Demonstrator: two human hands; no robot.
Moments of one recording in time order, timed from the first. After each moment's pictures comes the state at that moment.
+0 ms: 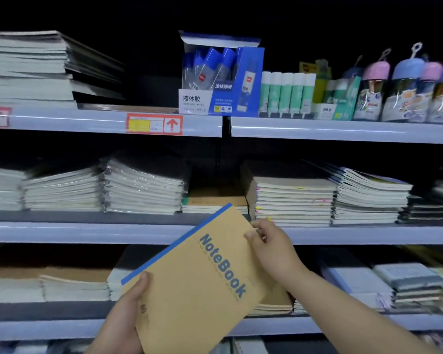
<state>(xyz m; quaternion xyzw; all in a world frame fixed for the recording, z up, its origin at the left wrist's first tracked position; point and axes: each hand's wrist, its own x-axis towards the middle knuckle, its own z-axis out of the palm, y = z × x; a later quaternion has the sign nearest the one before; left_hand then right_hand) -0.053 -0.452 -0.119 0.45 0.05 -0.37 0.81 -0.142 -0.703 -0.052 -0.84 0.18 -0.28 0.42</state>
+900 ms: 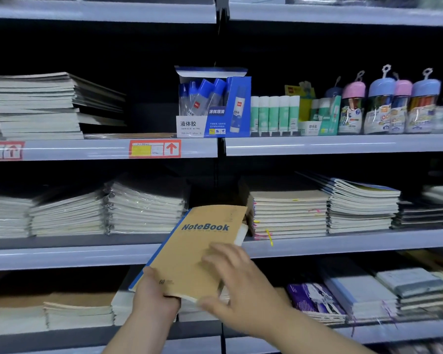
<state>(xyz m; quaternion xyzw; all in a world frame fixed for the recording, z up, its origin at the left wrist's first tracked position) -0.046 -0.507 -0.059 0.29 0.17 -0.23 0.91 -0.169 -0.634 -0.046 -0.95 -0.10 -0.27 0.13</state>
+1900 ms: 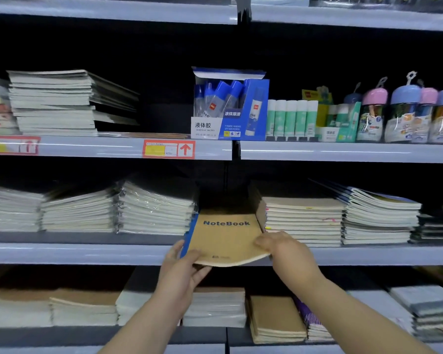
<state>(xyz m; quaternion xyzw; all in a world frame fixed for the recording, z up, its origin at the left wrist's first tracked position) -0.035 -0.525 -0.053 0.46 -0.06 -0.19 0.86 -0.137 -0.726 -0.034 -0.96 0.08 -0.26 0.01</state>
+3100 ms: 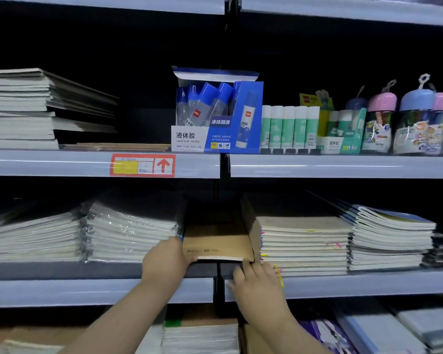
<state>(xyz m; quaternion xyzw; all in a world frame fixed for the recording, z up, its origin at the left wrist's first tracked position) 0.057 -0.573 -0.018 0.95 -0.20 0.15 0.17 -0.071 -0.720 -0.072 -0.93 0.12 -0.29 -0.19</state>
